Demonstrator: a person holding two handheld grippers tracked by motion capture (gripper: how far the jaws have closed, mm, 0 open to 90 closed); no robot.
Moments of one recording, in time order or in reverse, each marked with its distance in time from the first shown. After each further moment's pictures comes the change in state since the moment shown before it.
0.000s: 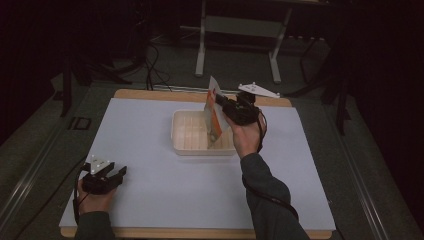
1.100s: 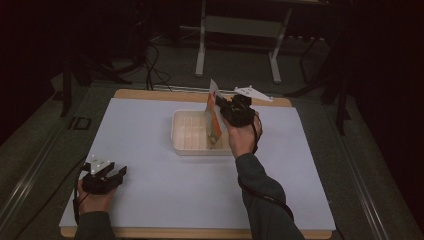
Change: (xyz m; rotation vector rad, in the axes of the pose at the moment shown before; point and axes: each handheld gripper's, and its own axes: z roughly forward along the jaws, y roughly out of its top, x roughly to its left) left arm 0.000 0.000 0.000 0.000 0.000 0.003; right arm -0.001 -0.013 0.014 -0.005 -0.089 -0.001
